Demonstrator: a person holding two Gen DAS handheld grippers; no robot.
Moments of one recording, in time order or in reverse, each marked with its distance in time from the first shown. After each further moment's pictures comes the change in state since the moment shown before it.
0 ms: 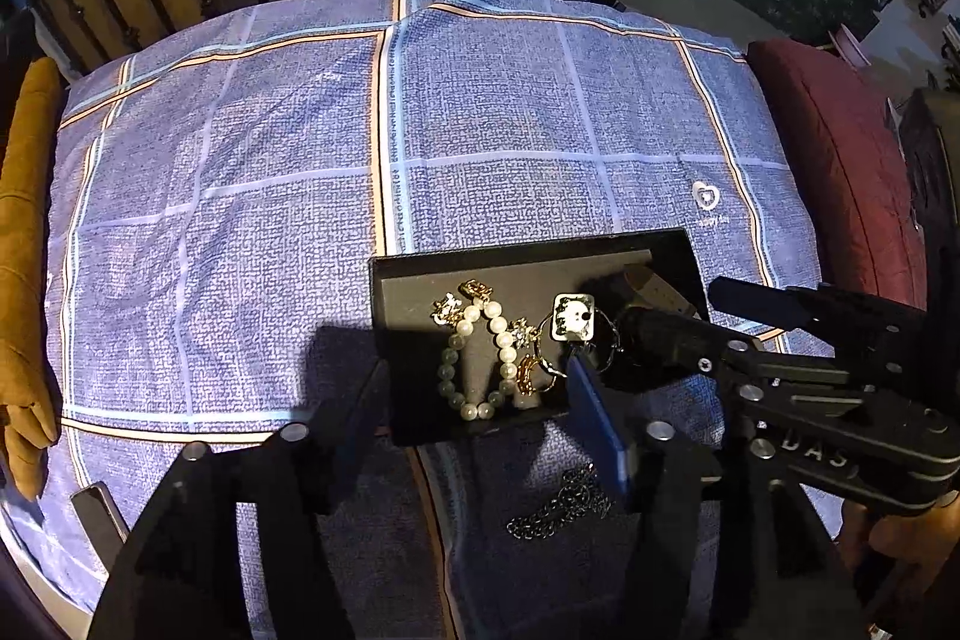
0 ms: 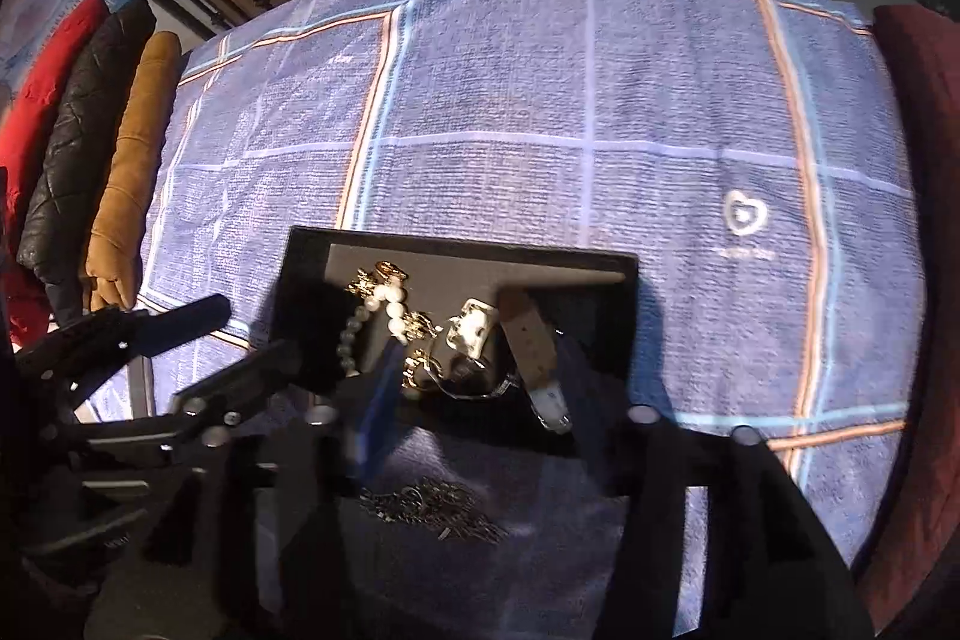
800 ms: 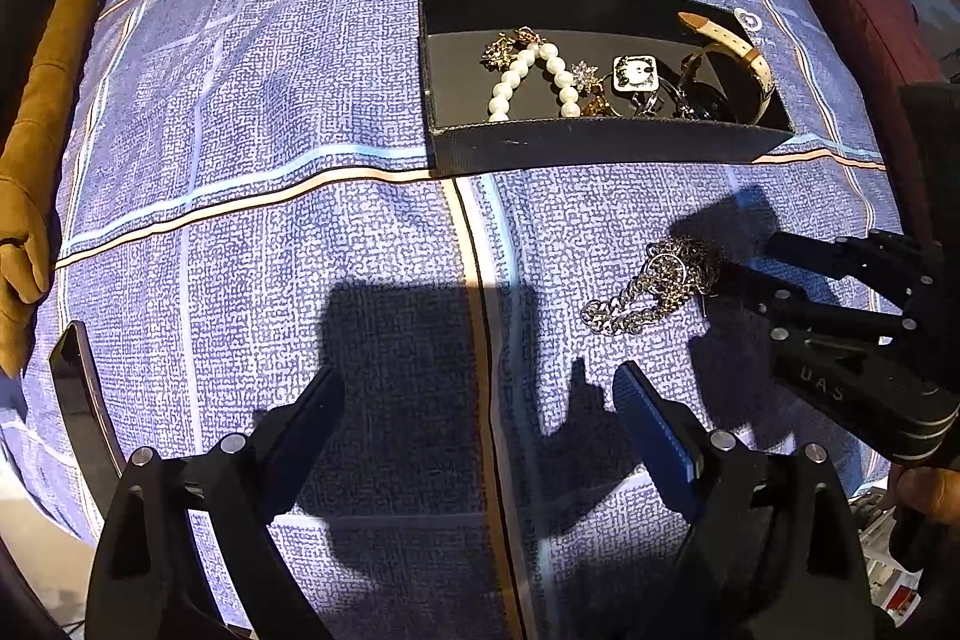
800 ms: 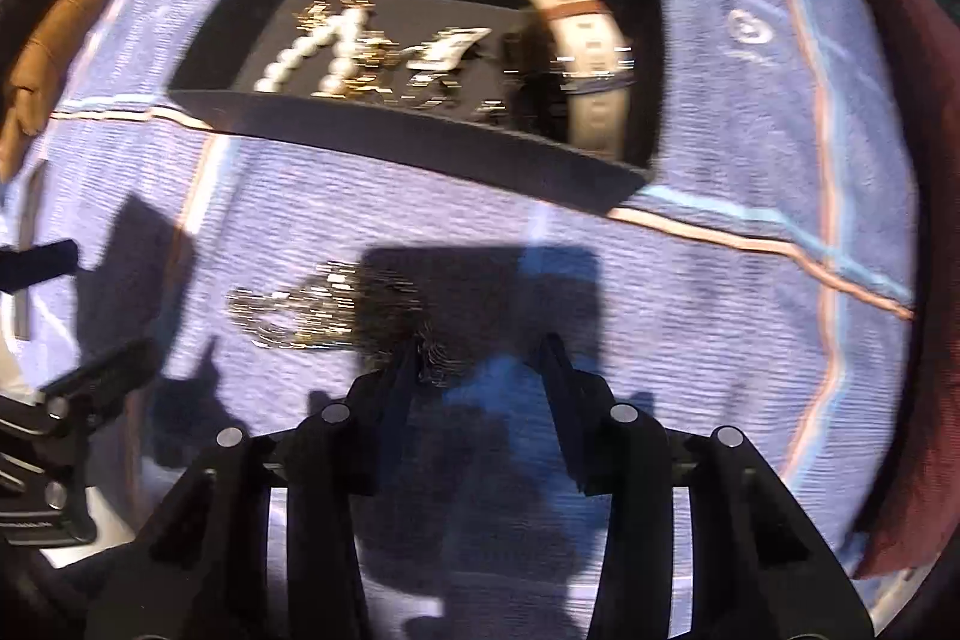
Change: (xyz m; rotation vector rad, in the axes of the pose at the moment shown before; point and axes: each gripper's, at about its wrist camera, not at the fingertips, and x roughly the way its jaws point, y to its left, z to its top) left arm 0.034 0.005 -0.113 0.010 0.119 0.107; right arm 0.055 0.008 -0.112 -0.154 0.102 -0.231
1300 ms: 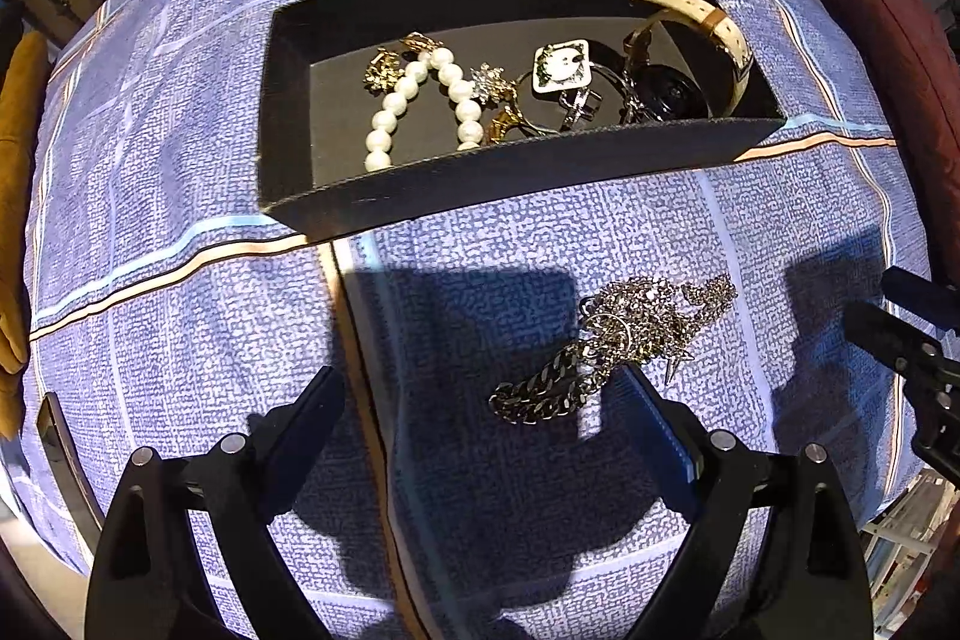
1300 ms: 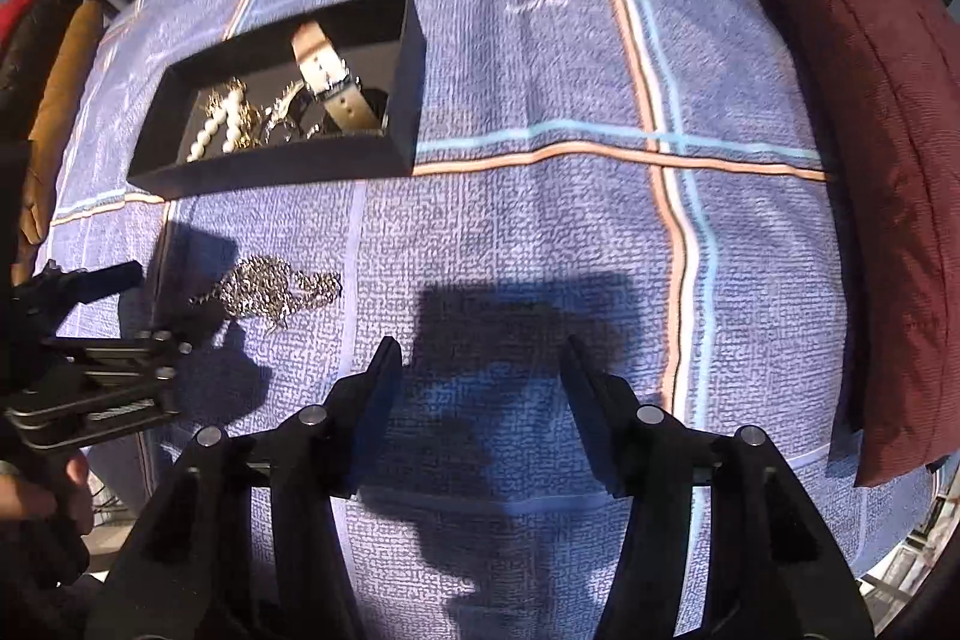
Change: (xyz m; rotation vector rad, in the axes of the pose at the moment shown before) left arm 0.043 -0.063 0.037 0.104 0.025 0.024; right arm -0.036 -0.088 -0.051 0.258 -0.076 0.039
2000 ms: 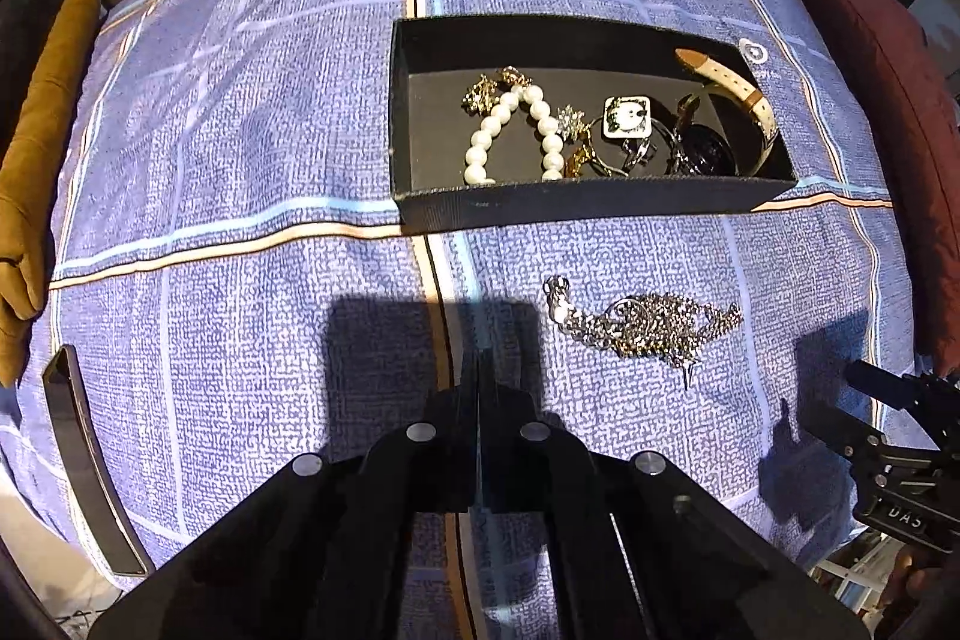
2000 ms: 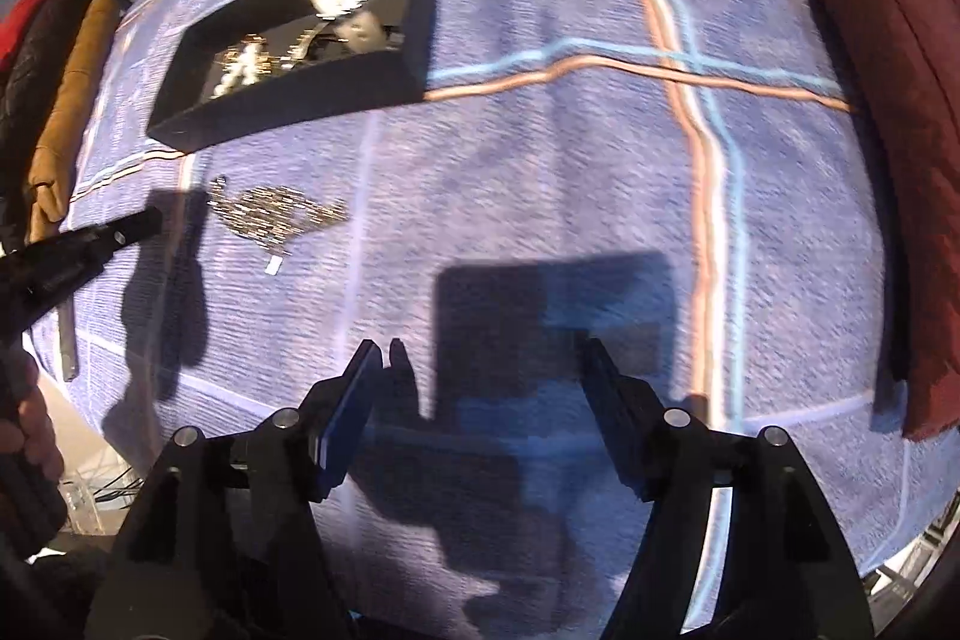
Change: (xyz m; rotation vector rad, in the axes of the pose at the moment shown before) left arm -0.028 0.024 -0.012 -0.124 -0.061 -0.018; right arm 0.009 0.003 -0.032 -0.002 0.067 0.101
